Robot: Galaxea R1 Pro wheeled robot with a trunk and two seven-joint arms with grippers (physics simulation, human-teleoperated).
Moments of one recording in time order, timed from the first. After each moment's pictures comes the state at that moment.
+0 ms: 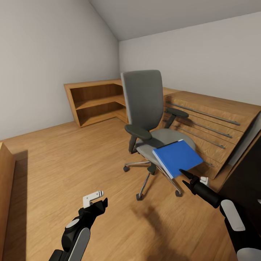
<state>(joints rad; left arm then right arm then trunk) -0.13 -0.10 -0.20 -1.59 0.46 0.56 0.50 -0.47 -0.19 -0.33 -1.01 -0.93 0.74 0.48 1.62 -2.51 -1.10</state>
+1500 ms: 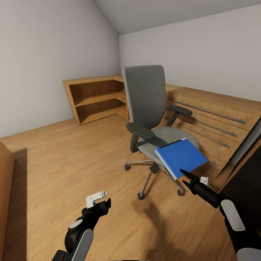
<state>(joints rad) -0.13 -0.10 -0.24 -1.59 0.46 0.56 0.51 -0.47 -0.19 -0.33 -1.01 -0.93 0.74 0.48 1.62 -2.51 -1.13</state>
